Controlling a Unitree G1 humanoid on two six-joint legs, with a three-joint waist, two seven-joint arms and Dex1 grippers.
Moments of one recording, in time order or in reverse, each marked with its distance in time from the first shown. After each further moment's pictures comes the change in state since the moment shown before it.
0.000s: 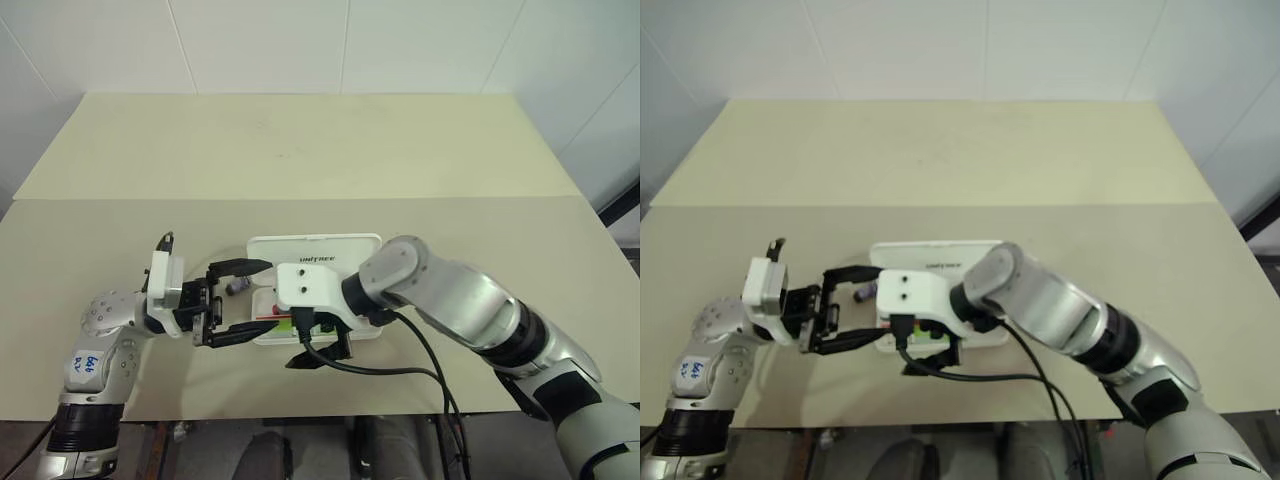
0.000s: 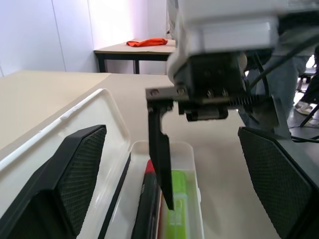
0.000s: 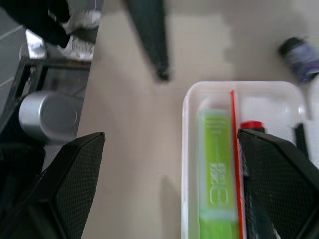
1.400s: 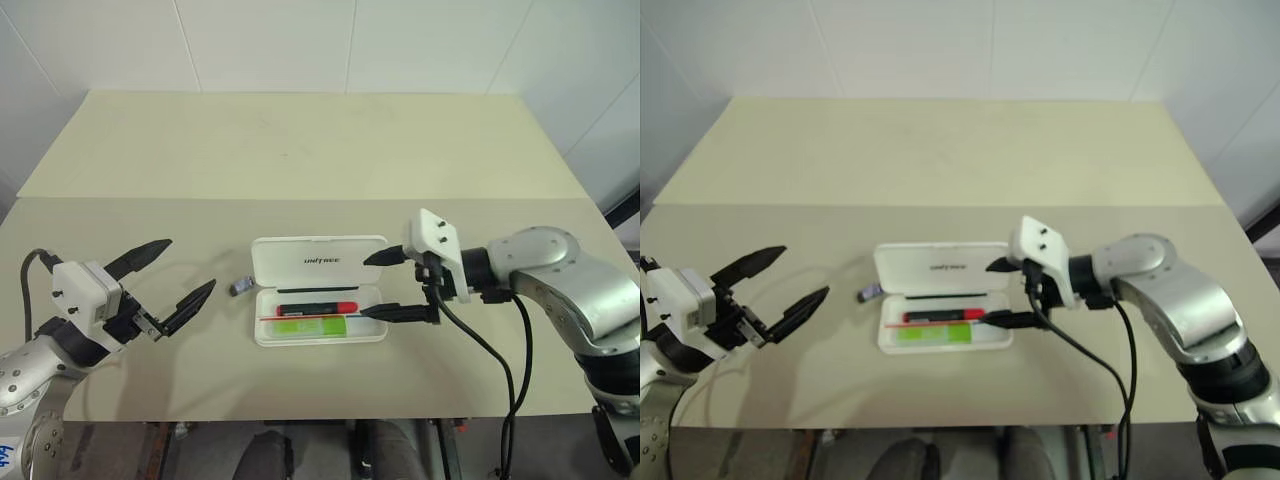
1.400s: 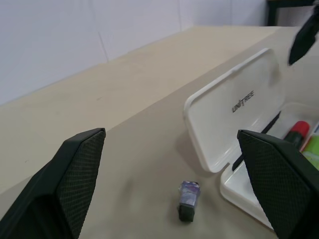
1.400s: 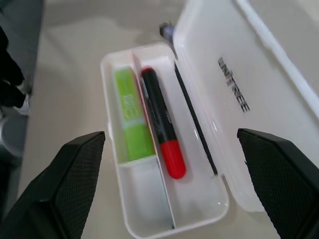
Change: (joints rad) left arm 0.398 0.030 0.361 -0.380 0.119 0.095 0.585; right arm 0.374 -0.325 -0.487 0.061 0.197 -0.438 0.047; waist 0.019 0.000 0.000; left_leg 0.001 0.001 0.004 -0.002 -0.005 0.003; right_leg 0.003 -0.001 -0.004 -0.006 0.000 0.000
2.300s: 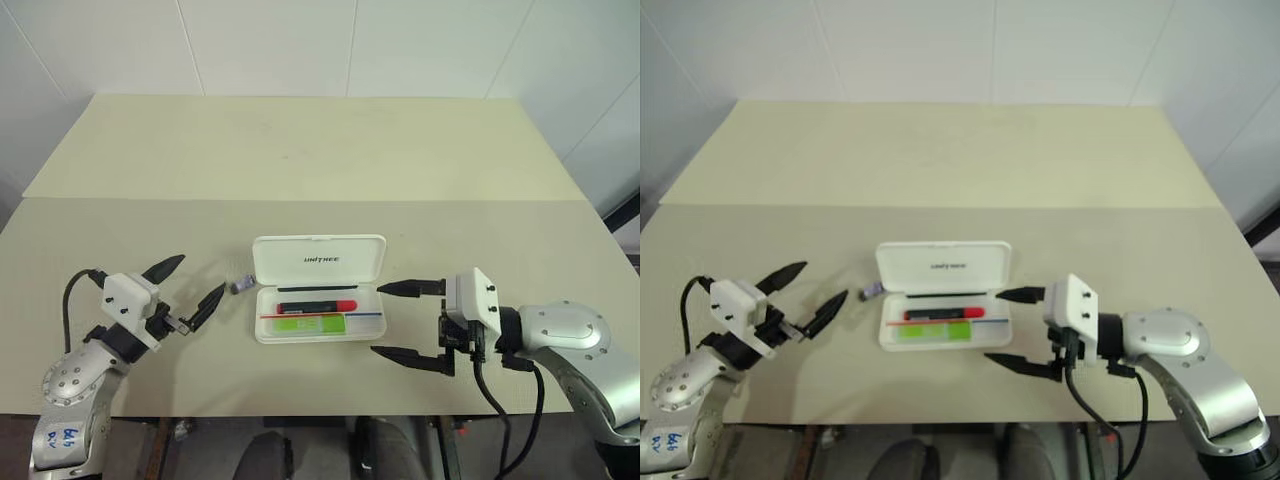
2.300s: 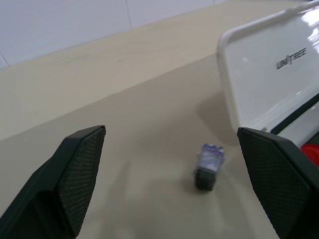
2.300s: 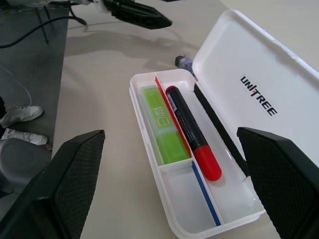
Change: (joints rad) left arm -0.076 -0.133 -0.183 0.247 0.140 -0.169 0.032; right arm 0.461 0.048 -0.148 -0.139 -0.021 -0.349 -0.064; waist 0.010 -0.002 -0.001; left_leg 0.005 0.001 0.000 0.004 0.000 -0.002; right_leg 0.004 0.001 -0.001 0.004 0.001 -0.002
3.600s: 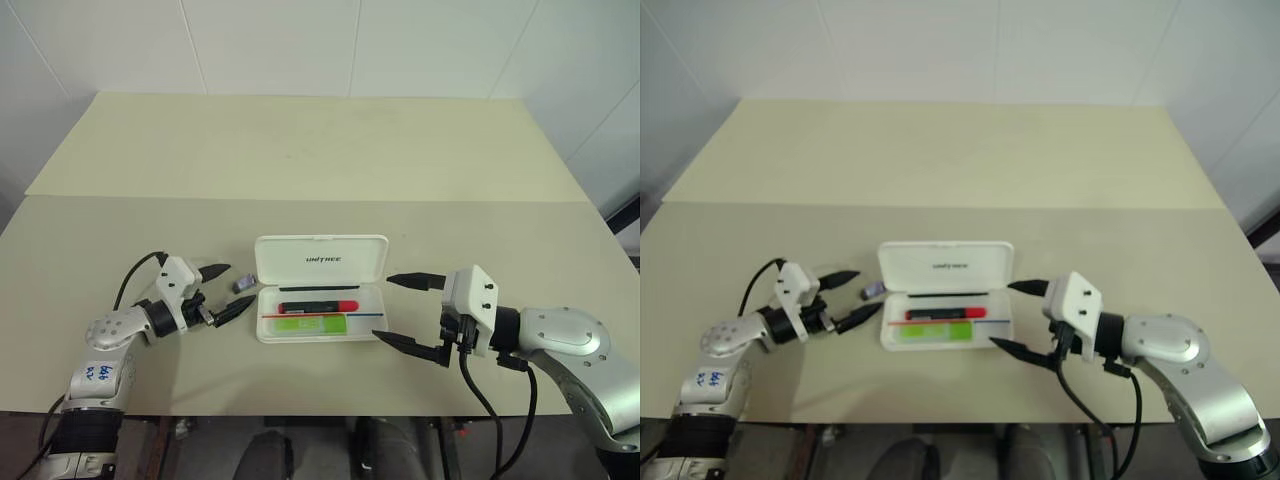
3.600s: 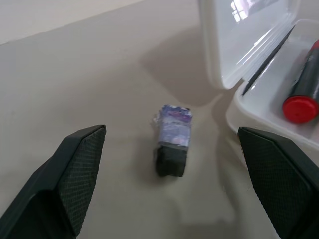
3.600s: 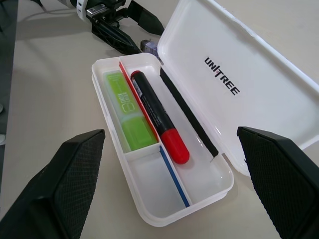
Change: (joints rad) left arm -0.307 0.118 -0.181 0.401 0.059 0.047 -0.220; right arm 0.032 0.000 0.002 -0.011 -0.053 -0.008 -0.126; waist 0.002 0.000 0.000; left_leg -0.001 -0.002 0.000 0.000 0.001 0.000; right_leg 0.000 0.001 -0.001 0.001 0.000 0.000
